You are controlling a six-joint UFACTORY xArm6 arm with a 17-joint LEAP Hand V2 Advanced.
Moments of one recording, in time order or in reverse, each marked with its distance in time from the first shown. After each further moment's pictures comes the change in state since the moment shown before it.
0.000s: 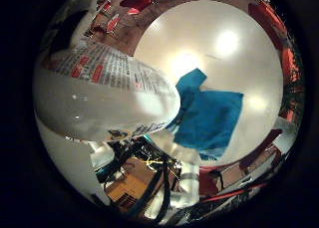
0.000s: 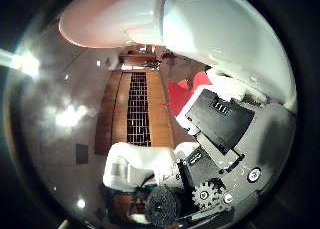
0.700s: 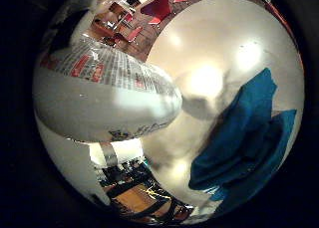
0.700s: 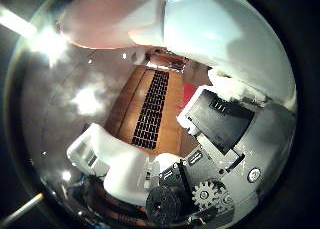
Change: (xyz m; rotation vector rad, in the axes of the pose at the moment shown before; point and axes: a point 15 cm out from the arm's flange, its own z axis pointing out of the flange) arm 0.040 0.041 0.101 0.094 -0.214 -0.116
